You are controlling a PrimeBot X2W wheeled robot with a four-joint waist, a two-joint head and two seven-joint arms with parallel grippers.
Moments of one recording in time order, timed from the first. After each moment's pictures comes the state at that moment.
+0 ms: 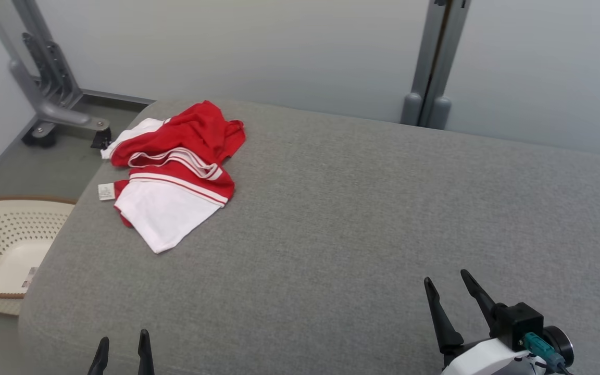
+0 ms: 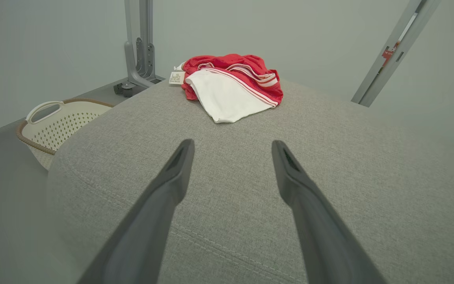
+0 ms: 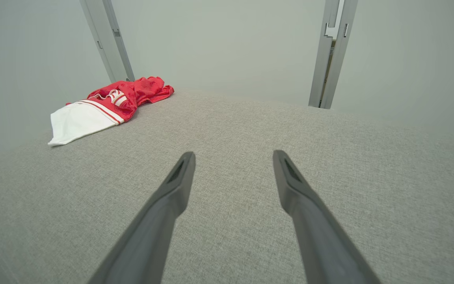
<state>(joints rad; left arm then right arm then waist) 0.23 0.05 0.03 0.17 -0.30 -0.13 -0.26 0.04 -0.05 0.13 0.27 0.11 0.13 -0.26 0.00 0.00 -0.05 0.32</state>
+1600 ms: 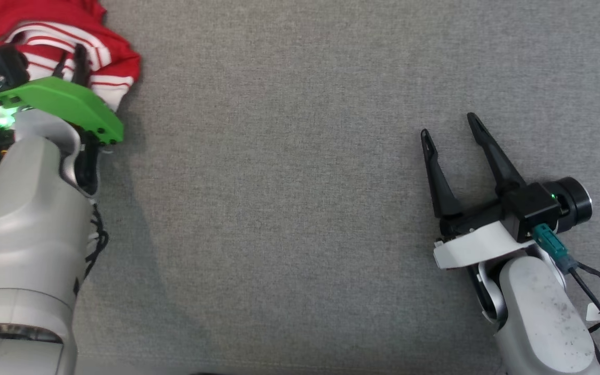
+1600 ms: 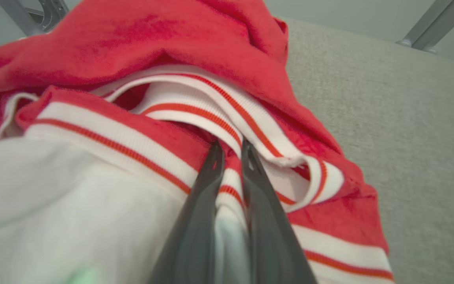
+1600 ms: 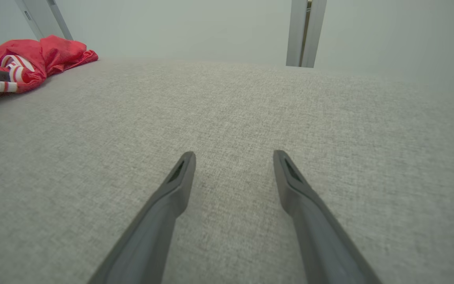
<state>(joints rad) -1.05 0.21 -0.29 1.14 -0.63 -0.12 -0.18 -0.31 -0.07 0.12 0.15 -0.05 0.13 -0.27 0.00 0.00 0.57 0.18</state>
